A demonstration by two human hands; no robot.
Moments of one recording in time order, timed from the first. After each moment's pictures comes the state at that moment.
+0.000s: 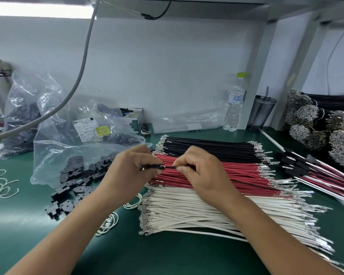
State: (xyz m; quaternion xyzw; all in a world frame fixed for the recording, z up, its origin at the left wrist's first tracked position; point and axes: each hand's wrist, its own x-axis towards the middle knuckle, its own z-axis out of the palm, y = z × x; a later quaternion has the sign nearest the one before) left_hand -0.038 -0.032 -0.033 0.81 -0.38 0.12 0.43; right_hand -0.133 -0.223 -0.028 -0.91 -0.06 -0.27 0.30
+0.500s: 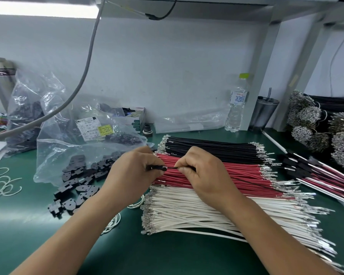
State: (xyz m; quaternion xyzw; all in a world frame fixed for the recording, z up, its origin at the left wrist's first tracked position) left_hand -0.043 -0.035 -0.031 0.84 -0.36 0.11 0.38; right_hand -0.131 -0.221 -0.029 -0.93 -0.06 -0.27 0.25
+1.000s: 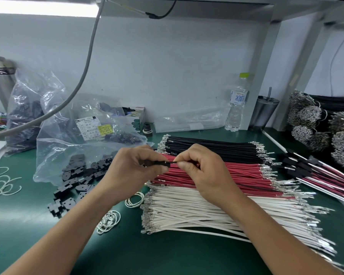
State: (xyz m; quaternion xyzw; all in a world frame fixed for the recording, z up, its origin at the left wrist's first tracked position) left_hand -0.040 -0.028 -0.027 0.77 -0.37 0.03 0.52; right_hand -0.134 -0.221 -0.025 -0.89 -0.07 -0.29 0.34
